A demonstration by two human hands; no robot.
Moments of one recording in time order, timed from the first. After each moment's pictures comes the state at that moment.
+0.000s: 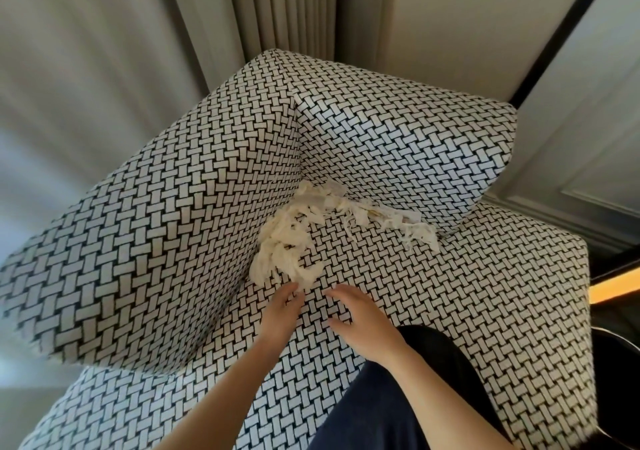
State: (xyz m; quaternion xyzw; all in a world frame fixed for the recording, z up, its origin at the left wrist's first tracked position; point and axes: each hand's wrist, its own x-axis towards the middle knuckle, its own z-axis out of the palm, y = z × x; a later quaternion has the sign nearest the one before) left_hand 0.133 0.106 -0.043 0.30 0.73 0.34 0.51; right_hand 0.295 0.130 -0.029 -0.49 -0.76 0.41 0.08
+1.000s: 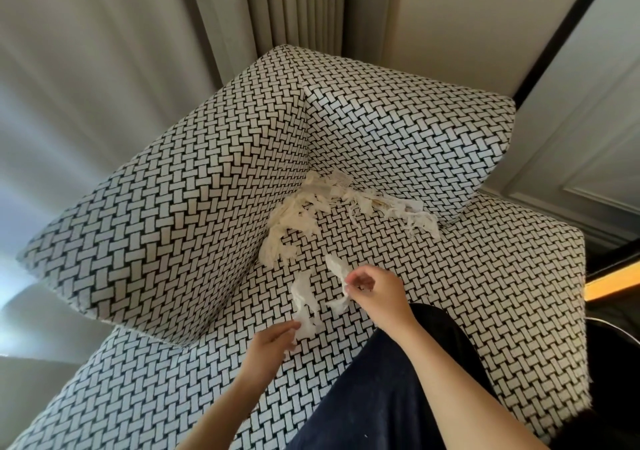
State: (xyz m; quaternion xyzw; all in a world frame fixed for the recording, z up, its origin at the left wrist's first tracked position) left_hand 0.124 0.016 -0.032 0.32 0.73 0.30 0.52; right_hand 0.304 0.121 -0.014 -0.55 -0.66 0.45 0.25
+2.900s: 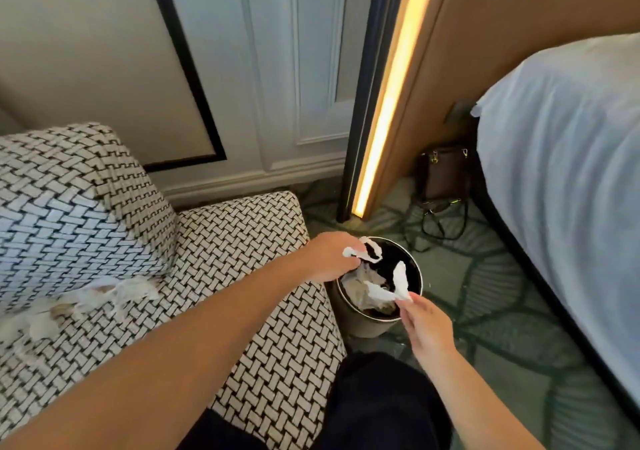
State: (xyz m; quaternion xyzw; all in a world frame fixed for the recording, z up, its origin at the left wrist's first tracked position) left_hand 0.602 0.196 0.046 0.87 0.27 -0.10 0.39; right_hand 0.702 0.032 -0.046 -0.68 0.14 0.37 0.62
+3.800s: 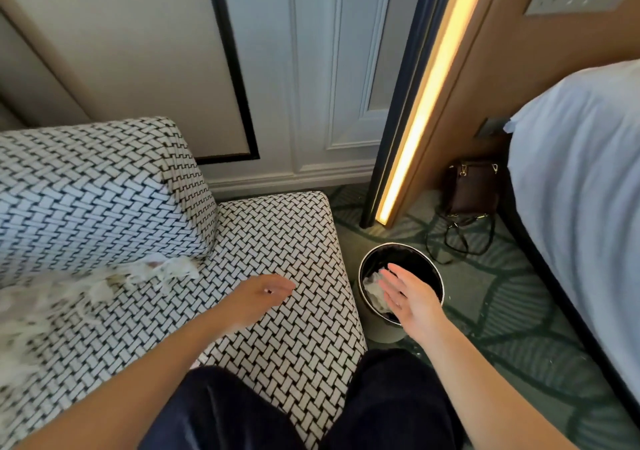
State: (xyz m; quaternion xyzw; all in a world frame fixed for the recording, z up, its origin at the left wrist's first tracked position) left_hand 0.450 0.199 0.012 0.74 0.44 -0.06 0.51; right_hand 0.680 0.078 -0.006 -0.62 0.05 0.51 0.59
